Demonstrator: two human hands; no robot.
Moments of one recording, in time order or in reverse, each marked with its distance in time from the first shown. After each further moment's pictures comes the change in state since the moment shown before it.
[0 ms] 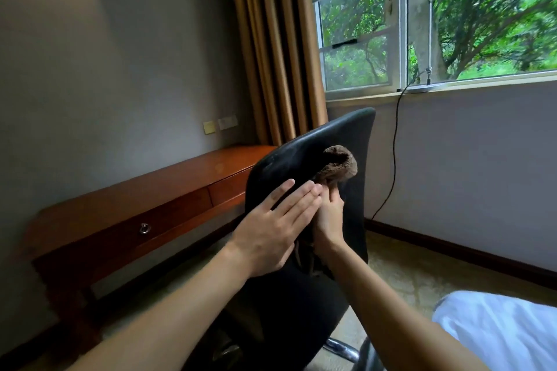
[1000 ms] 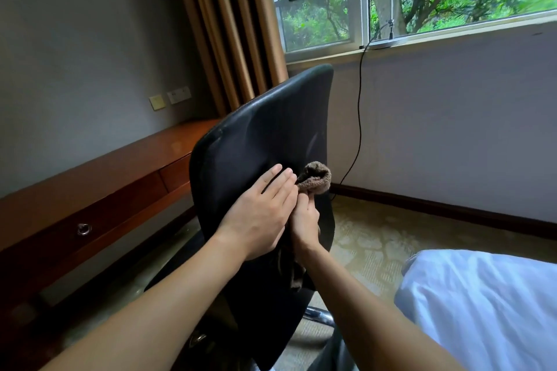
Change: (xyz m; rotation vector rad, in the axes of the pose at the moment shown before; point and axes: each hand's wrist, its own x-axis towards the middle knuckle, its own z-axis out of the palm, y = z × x) left_hand 0.063 0.034 0.065 -0.017 -0.121 0.108; right_hand 0.037 0.089 -0.041 -0.181 0.144 0.247
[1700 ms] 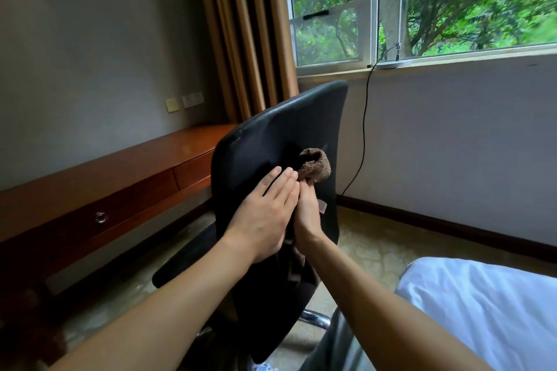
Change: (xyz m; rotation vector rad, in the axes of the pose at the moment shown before) left_hand -0.038 0.008 -0.030 -0.084 0.004 -0.183; right_hand -0.048 -0.042 0.008 0.101 -0.203 -0.346
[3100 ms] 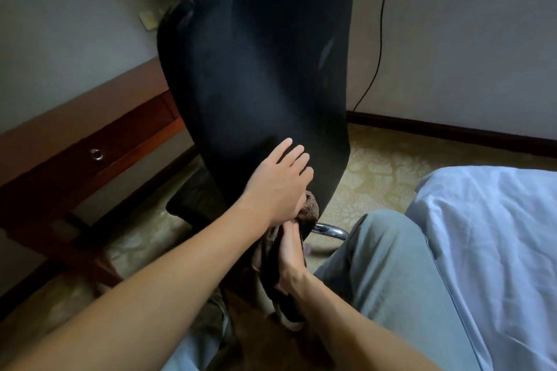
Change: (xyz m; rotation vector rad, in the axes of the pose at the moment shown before) left_hand -0.016 0.066 0.074 -0.100 -0.331 0.197; right_hand -0.160 0.190 0.016 0.195 0.059 0.818
